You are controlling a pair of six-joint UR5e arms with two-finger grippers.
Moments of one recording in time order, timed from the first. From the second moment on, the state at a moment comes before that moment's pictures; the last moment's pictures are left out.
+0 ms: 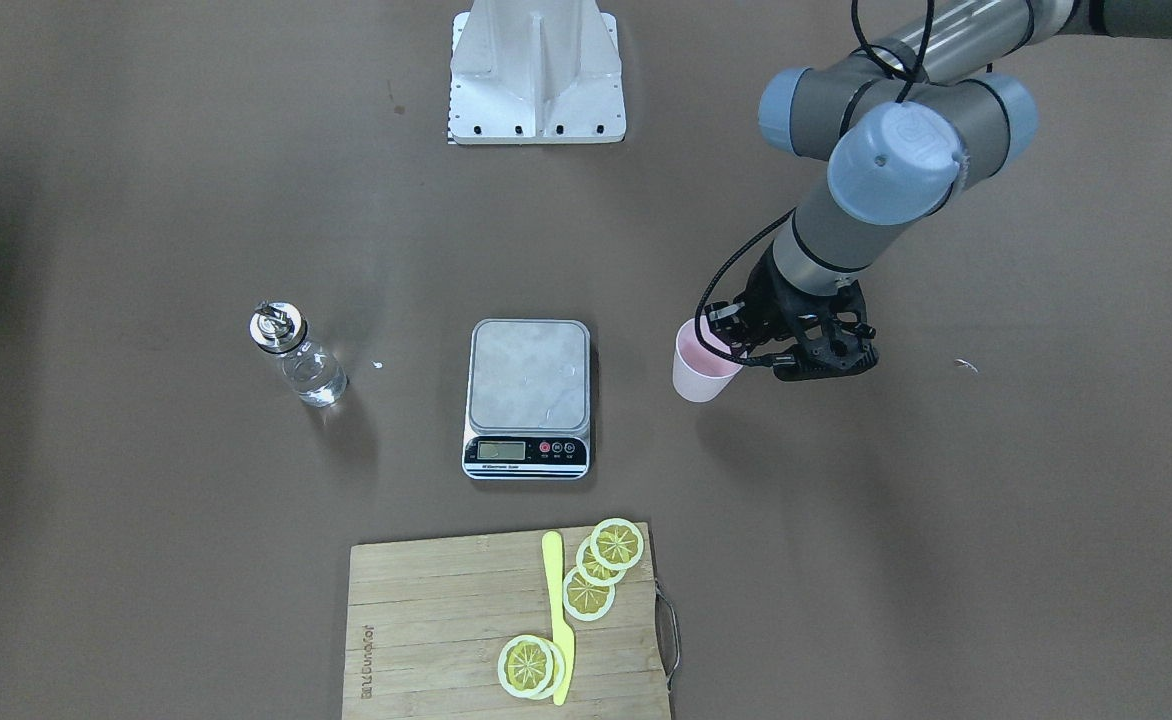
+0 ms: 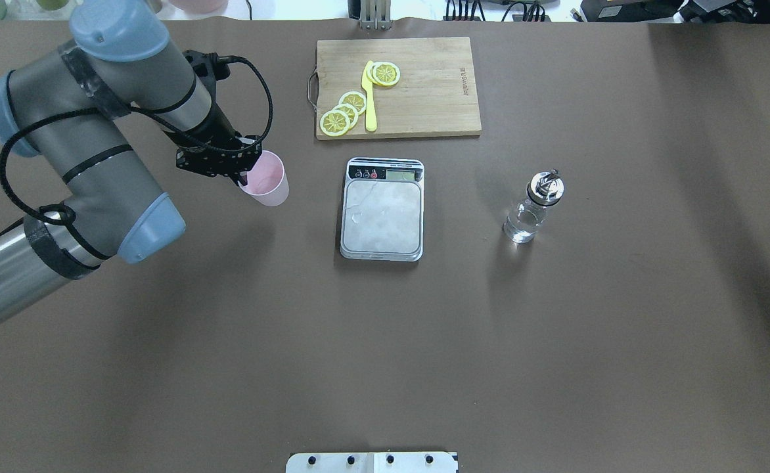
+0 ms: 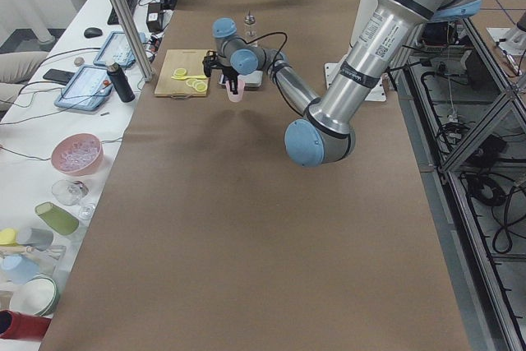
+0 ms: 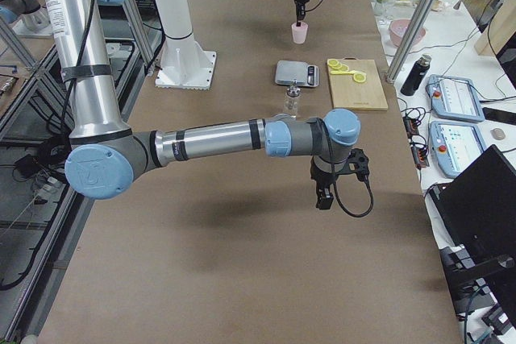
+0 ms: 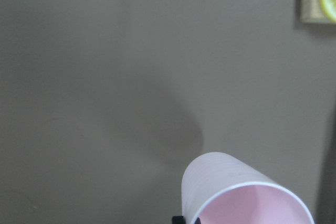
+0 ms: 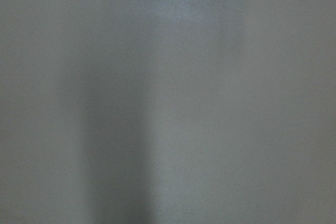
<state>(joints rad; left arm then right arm) -0.82 -2.21 -1.64 -1.59 -2.19 -1.15 1.49 -1.41 1.59 -1.68 2.33 0.00</state>
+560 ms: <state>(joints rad) -0.75 -2.39 -1.58 -1.53 -2.17 -1.41 1.49 -1.41 1.59 -1.68 2.34 0.00</state>
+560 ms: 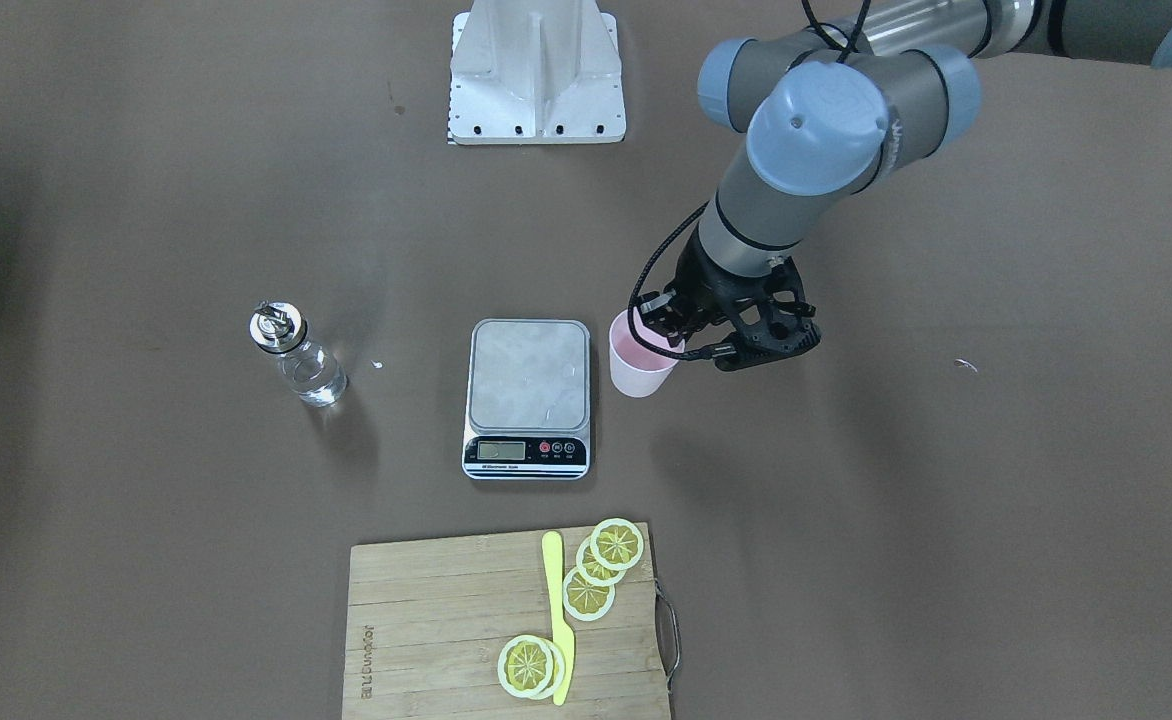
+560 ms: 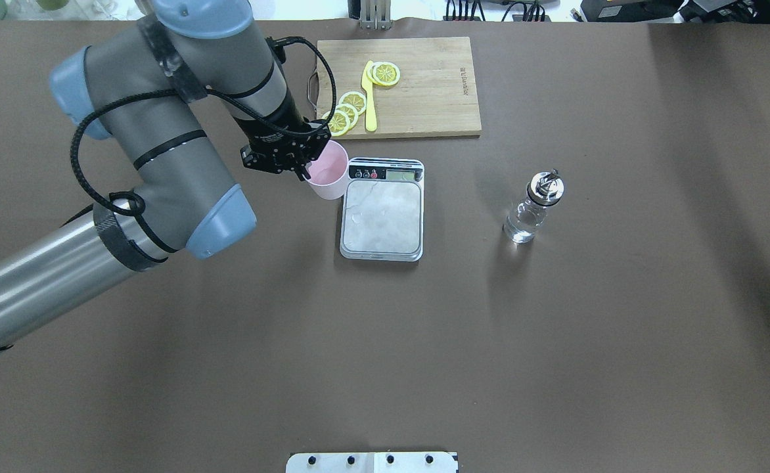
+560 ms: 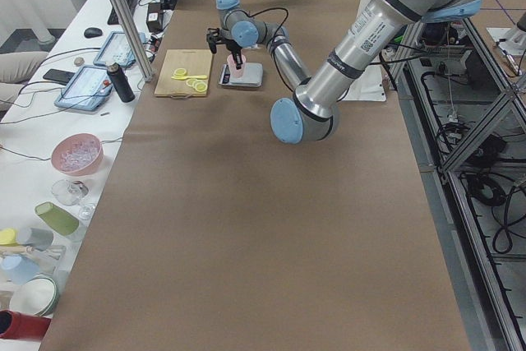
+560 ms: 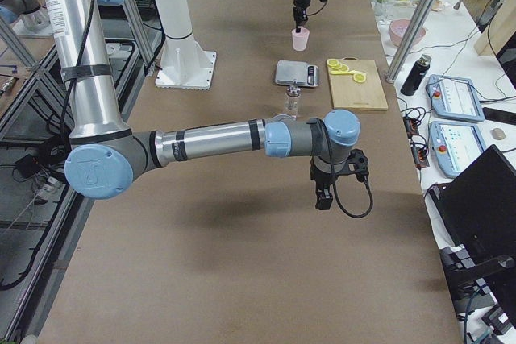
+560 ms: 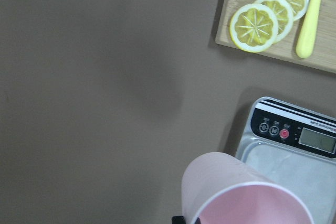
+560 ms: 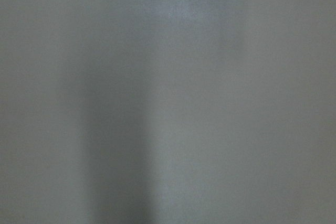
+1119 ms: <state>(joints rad) -0.68 -2.48 -1.49 -1.52 -2.13 -1.46 1.49 -1.40 1.60 -1.68 2.34 -0.02</state>
